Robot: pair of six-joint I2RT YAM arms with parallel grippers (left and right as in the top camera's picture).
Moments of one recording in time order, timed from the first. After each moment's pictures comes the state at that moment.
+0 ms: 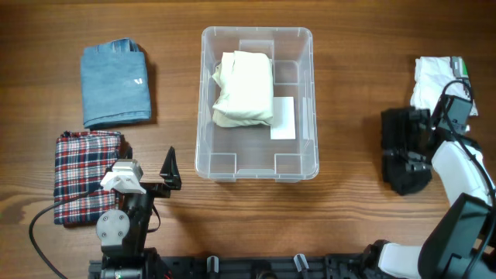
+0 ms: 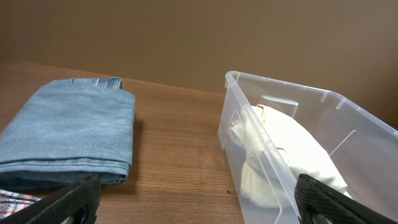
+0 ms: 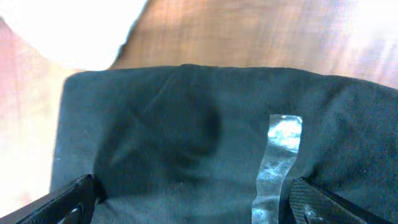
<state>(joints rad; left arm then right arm) 0.05 0.02 0.01 -0.06 0.16 -0.22 -0.39 1.54 0.80 -0.37 -0.05 1.05</state>
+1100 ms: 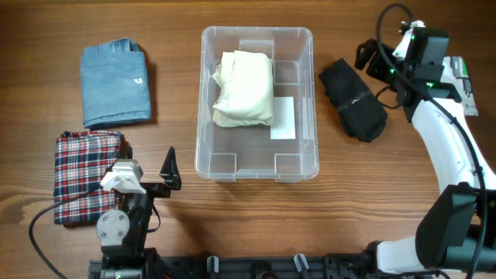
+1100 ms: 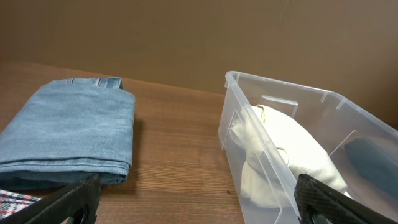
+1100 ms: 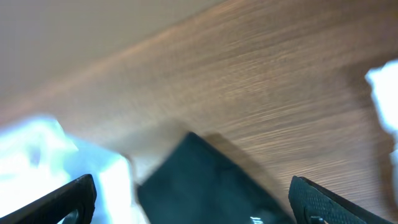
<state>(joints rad) 0.05 0.02 0.01 -0.06 0.16 -0.22 -0.10 1.63 1.19 -0.29 -0.13 0.25</state>
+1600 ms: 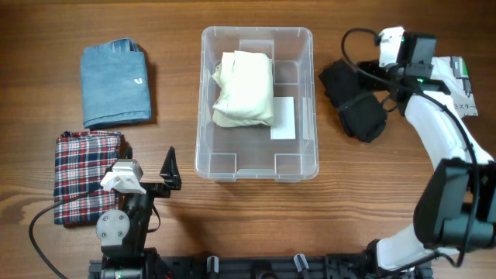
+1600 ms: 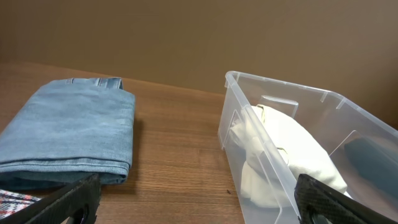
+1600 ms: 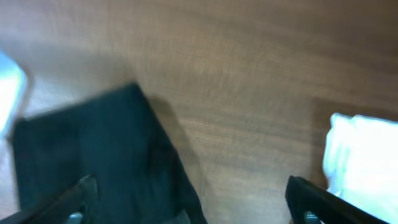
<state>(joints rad) 0.05 0.02 0.01 -0.06 0.16 -0.22 -0.10 1.76 1.19 -0.29 -0.04 -0.29</state>
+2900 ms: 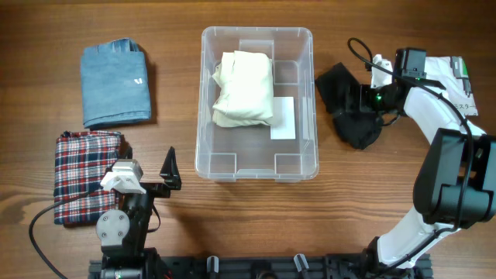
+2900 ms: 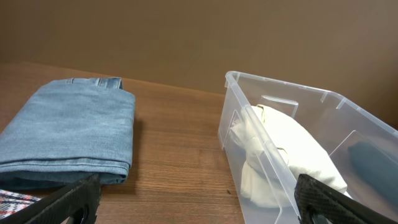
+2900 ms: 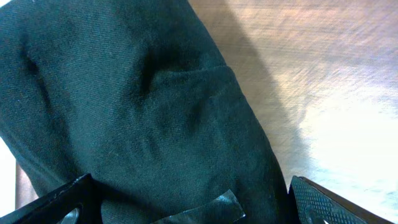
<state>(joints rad) 0.05 0.02 0.01 -0.06 0.16 -0.22 -0.16 1.91 1.20 -0.52 -0.30 -0.14</state>
